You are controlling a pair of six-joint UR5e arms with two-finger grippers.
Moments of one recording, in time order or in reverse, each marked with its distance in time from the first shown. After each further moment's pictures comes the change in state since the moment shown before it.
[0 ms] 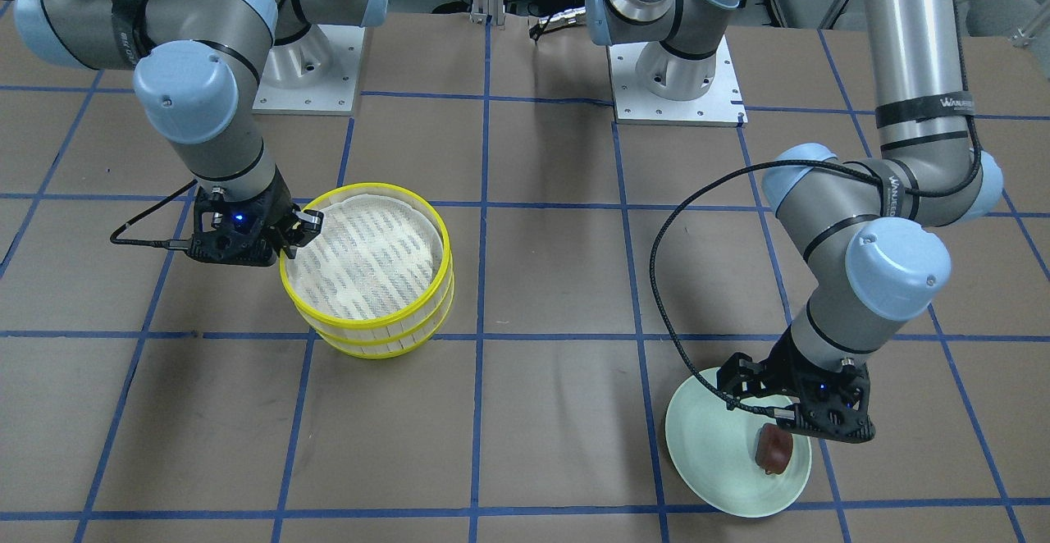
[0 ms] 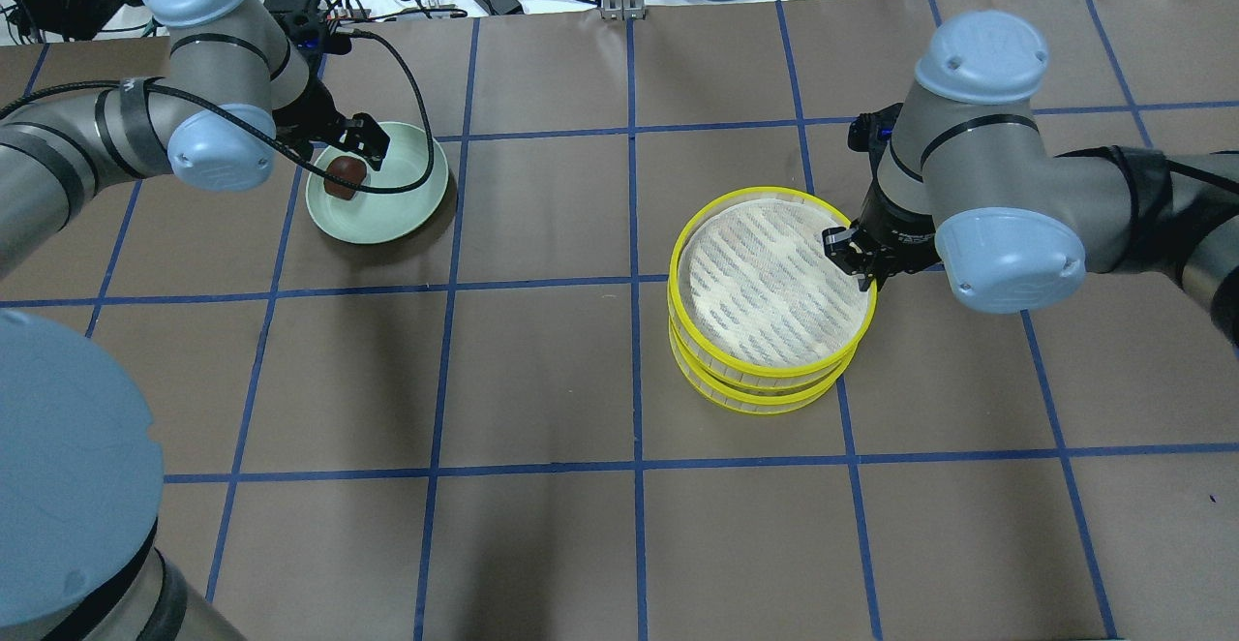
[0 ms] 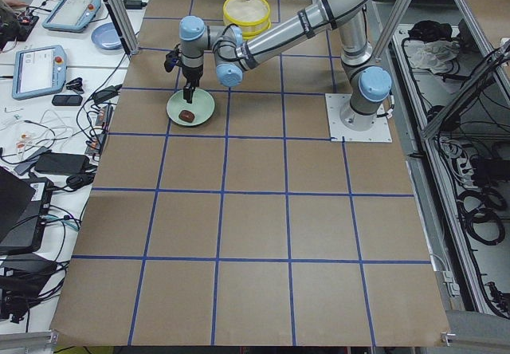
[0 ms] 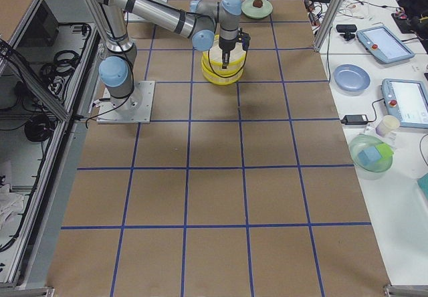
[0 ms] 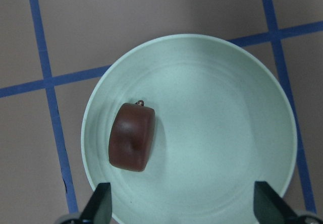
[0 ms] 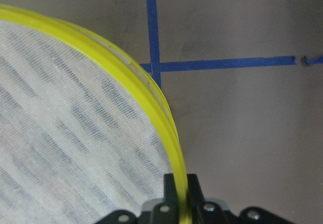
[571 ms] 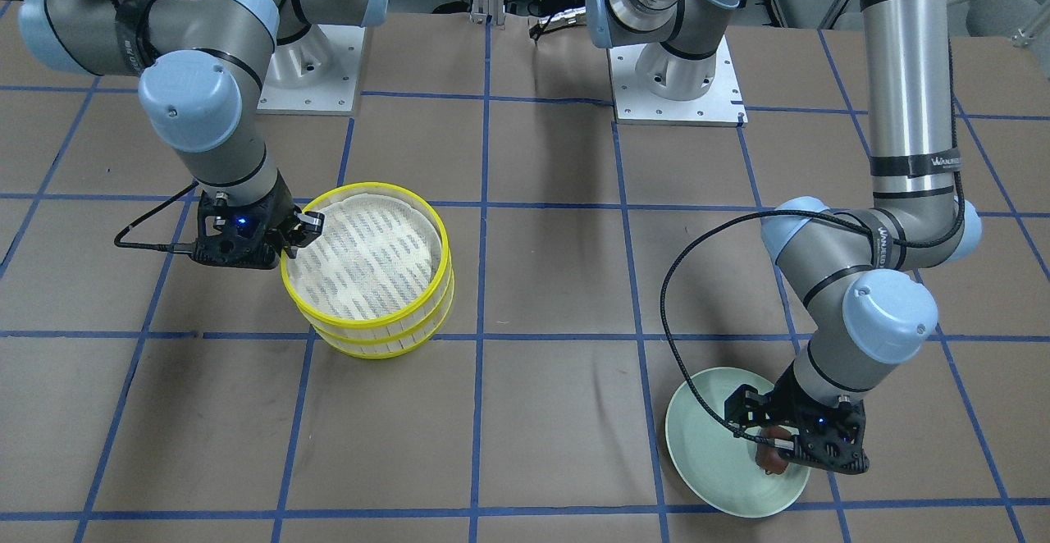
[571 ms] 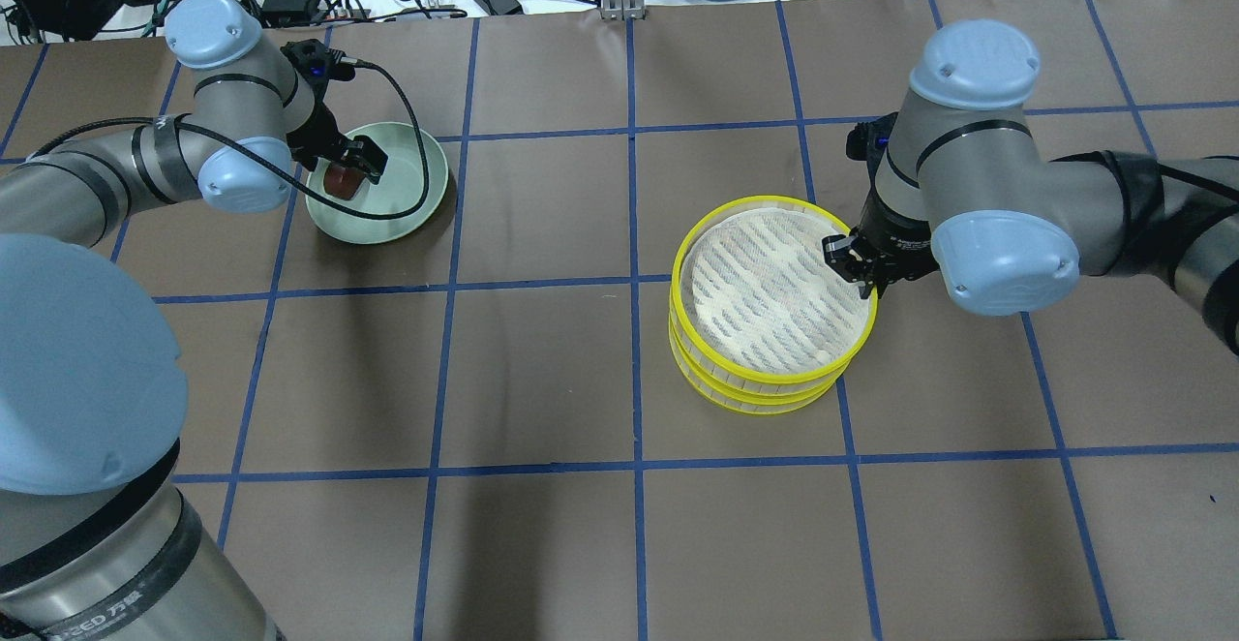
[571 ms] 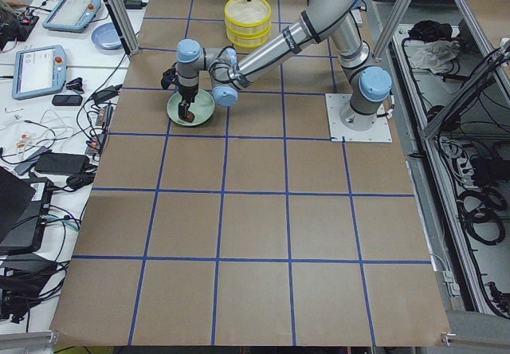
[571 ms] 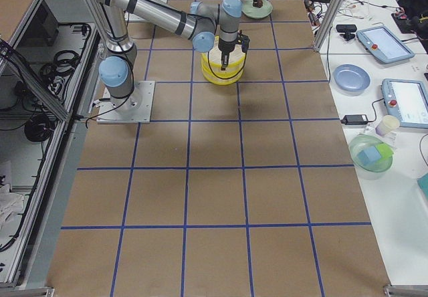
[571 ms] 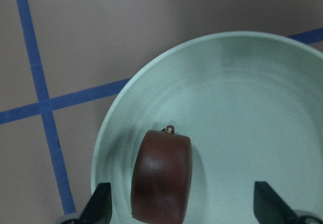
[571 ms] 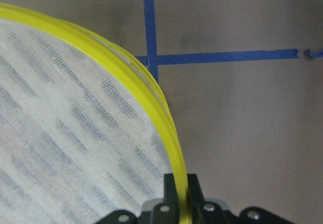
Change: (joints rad) left arm 0.032 -0.100 0.003 0.104 -0.009 0.079; right arm 0.000 0.010 0.007 0.004 -0.008 -0.002
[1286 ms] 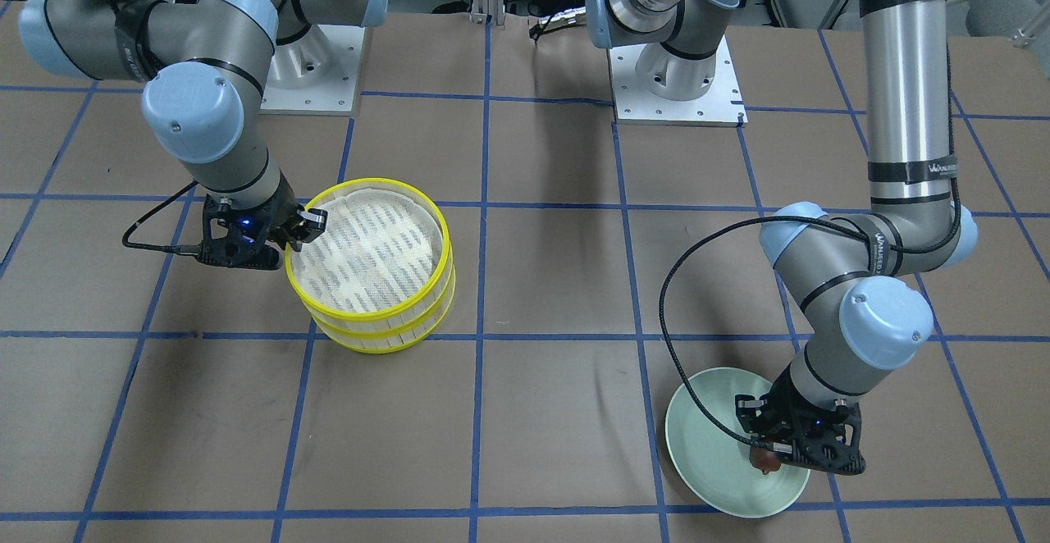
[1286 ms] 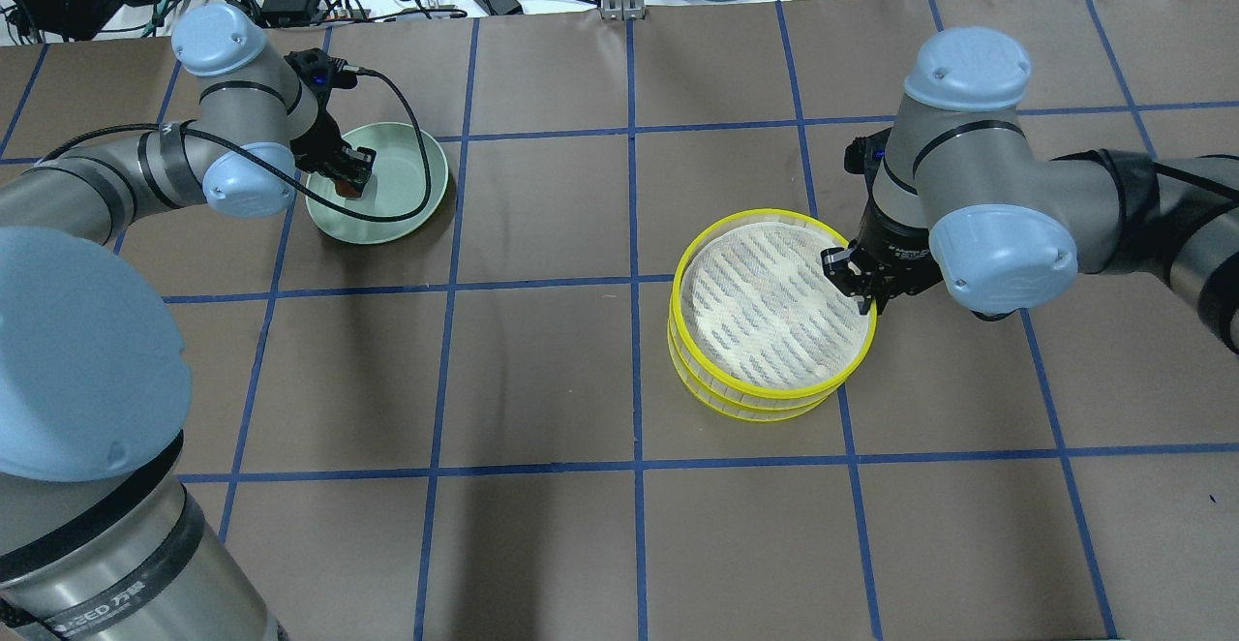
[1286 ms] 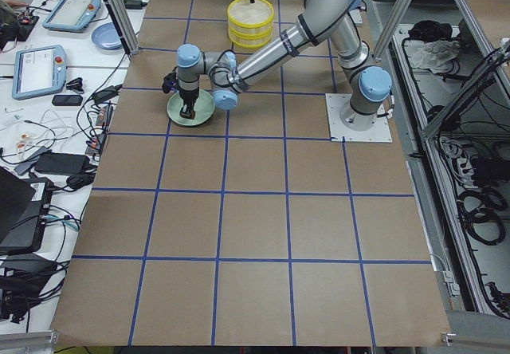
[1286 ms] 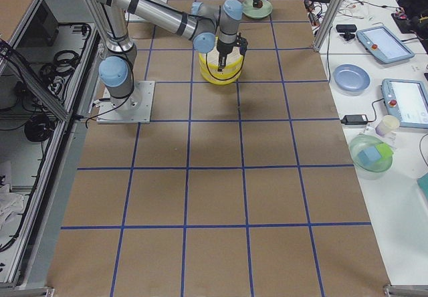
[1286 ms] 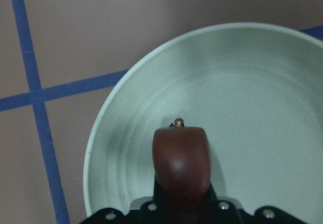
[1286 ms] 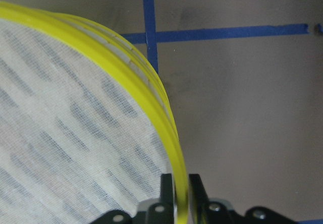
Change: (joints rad) left arm -0.005 0.005 0.001 -0.017 -0.001 -0.060; right arm 0.000 0.006 -0.020 0.066 0.002 0.017
